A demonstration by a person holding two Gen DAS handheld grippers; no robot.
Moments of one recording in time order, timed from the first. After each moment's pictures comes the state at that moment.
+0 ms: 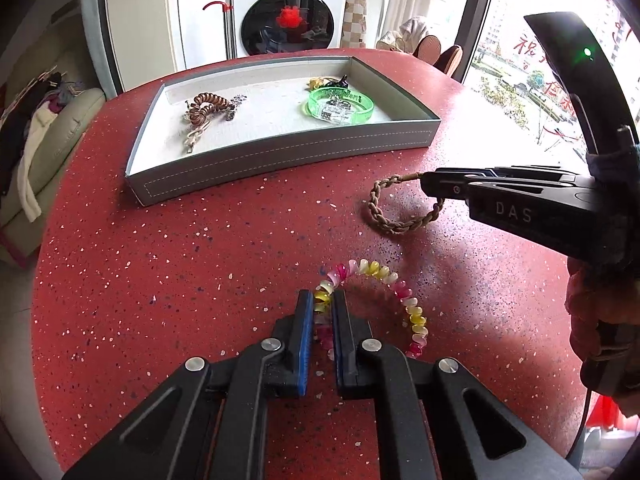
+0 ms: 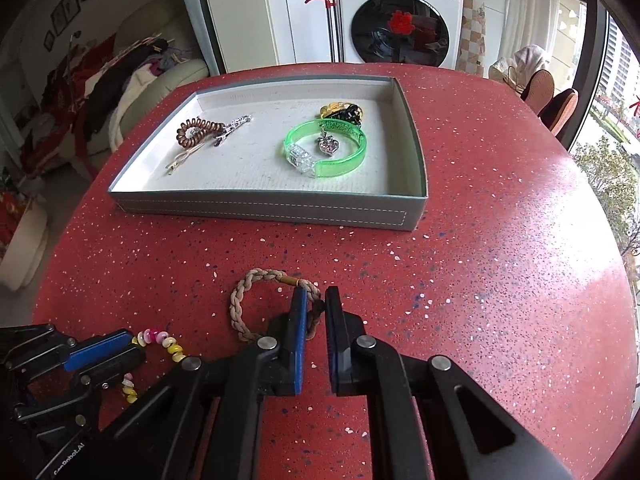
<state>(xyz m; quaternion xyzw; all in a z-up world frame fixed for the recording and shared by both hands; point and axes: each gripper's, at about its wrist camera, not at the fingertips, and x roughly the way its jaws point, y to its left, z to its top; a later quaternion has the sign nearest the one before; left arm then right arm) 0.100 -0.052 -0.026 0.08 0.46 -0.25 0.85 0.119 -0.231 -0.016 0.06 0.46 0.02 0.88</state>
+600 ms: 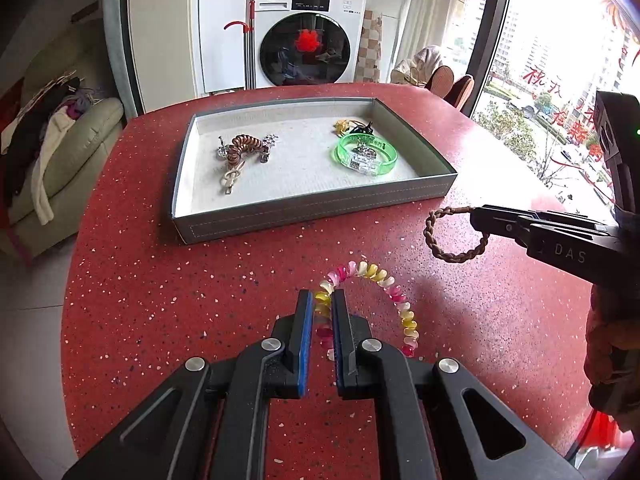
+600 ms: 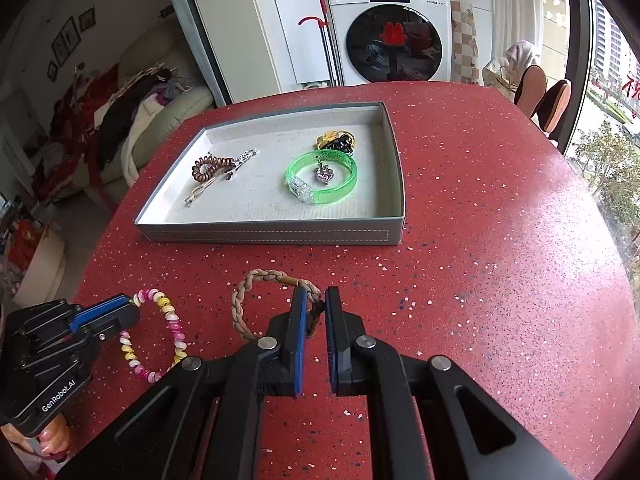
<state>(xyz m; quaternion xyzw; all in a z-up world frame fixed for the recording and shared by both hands) 0.116 -0.031 0.006 0.05 0.43 -0.23 0.87 0.108 -0.244 0.011 0.10 0.44 0.03 0.89</state>
